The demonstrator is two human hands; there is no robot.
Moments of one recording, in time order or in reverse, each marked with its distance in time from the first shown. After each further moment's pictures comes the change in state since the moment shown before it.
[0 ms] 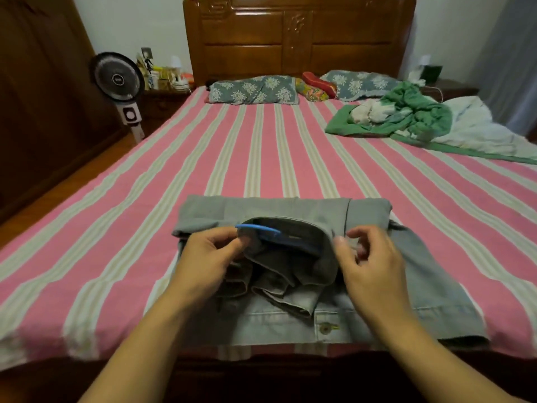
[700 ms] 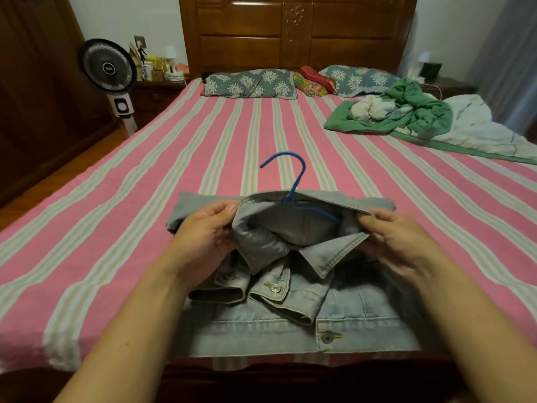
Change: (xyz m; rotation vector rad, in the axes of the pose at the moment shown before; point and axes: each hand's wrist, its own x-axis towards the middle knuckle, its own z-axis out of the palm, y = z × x) left_hand 0.053 -0.005 -0.004 -0.525 -0.200 -0.166; right_hand 0.083 0.017 -0.007 0.804 -0.310 0.627
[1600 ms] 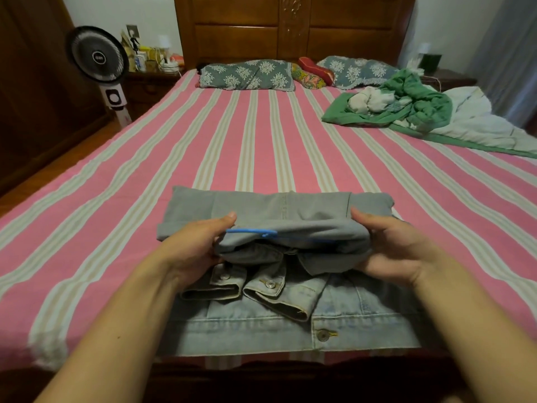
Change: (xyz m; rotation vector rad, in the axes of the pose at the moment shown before) left_hand 0.009 -0.015 -0.012 0.176 0.116 -0.305; right_hand 0.005 0.002 -0.013 0.170 -0.337 0.406
